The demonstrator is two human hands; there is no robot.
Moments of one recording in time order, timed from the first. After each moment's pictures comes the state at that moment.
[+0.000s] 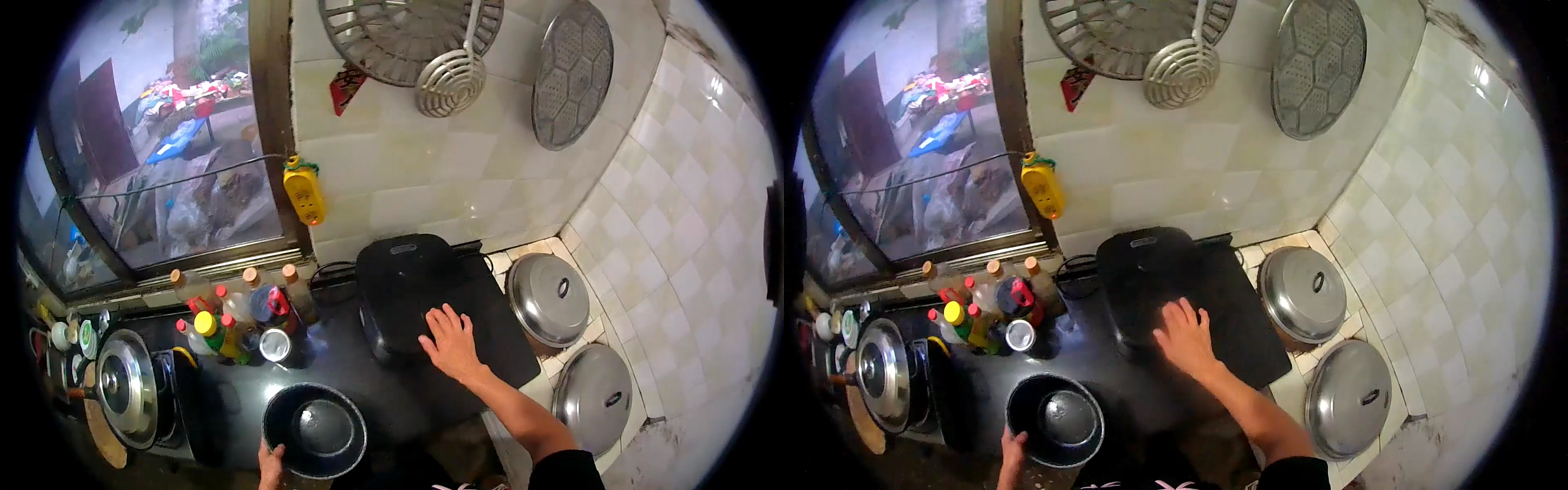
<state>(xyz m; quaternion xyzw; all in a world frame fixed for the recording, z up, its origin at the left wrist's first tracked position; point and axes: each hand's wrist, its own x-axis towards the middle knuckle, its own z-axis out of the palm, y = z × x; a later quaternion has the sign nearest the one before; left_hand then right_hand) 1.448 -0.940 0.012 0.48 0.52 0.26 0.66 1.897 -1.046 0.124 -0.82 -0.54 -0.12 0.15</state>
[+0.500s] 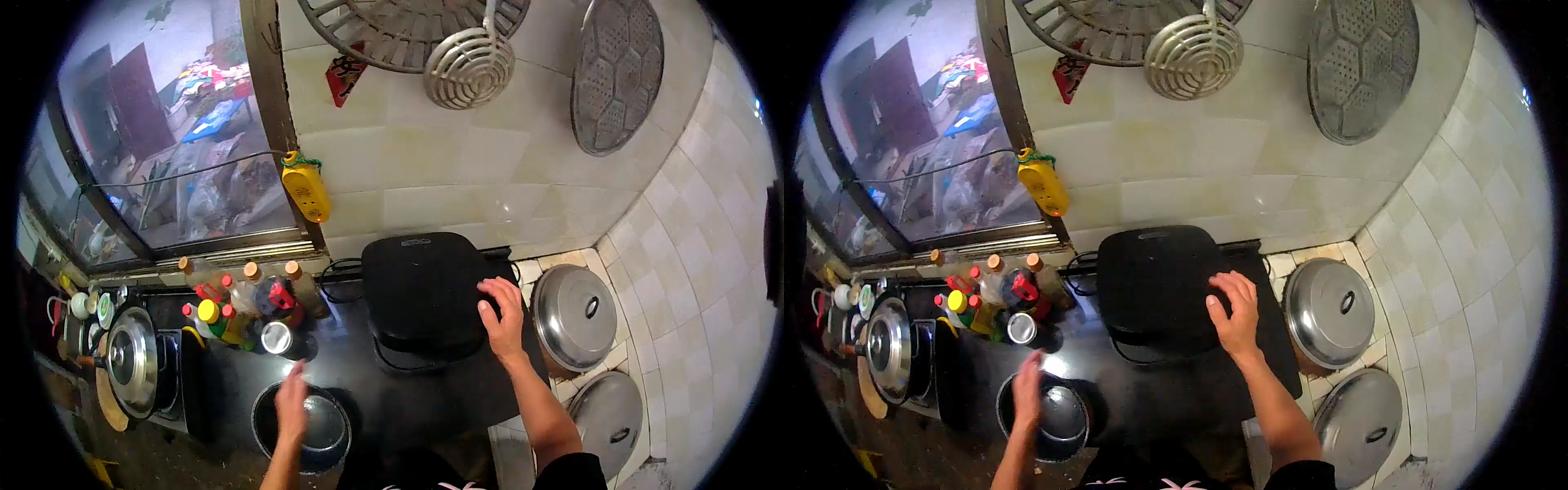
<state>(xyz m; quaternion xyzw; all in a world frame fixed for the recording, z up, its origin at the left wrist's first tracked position) 1.629 -0.917 0.099 0.59 0.47 0.32 0.57 2.013 -1.046 0.168 -0.73 -0.50 -0.07 0.45</state>
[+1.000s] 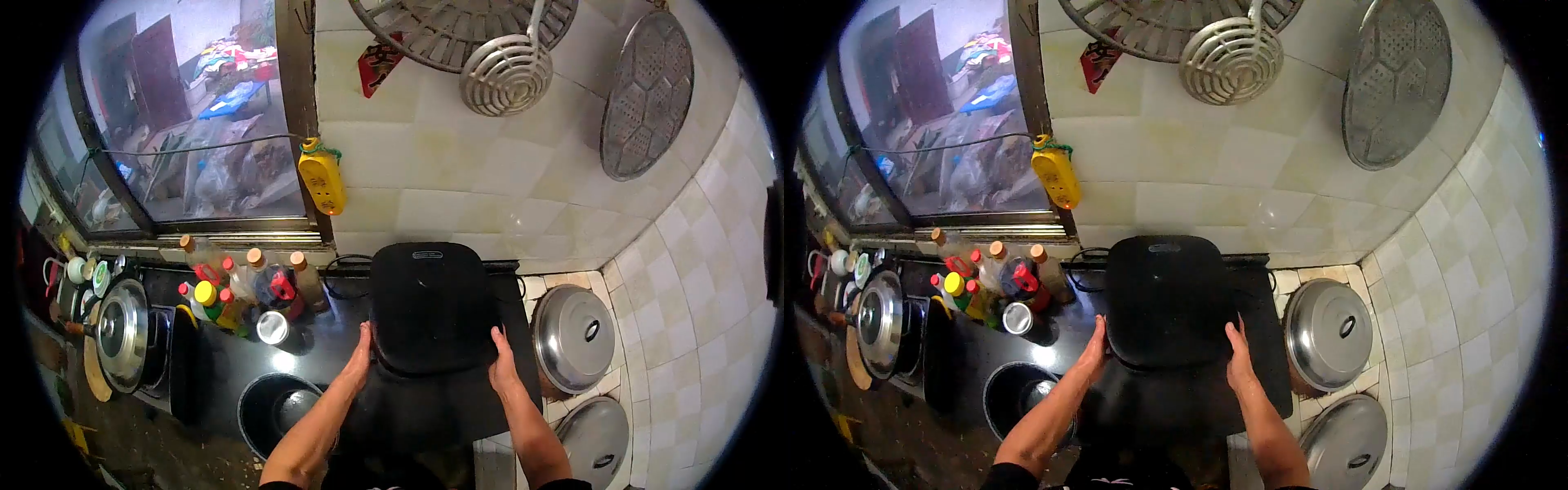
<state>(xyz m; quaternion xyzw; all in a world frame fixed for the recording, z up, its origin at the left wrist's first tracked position) 1.790 -0.897 0.062 0.40 0.41 0.13 0.81 2.015 -1.069 0.092 -0.57 -0.14 0.38 0.72</state>
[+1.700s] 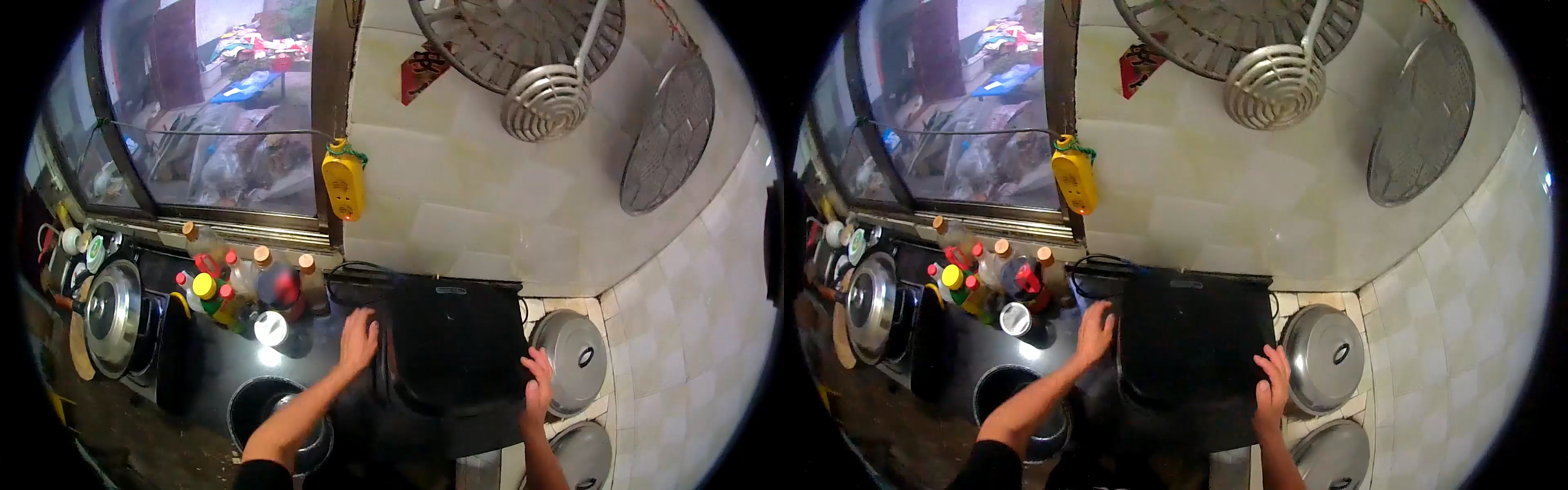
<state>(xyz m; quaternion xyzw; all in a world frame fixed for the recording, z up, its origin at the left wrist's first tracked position) 1.805 -0.845 0.014 0.77 0.41 0.34 0.36 2.001 -1.117 0.170 -0.74 -0.47 0.00 0.48</state>
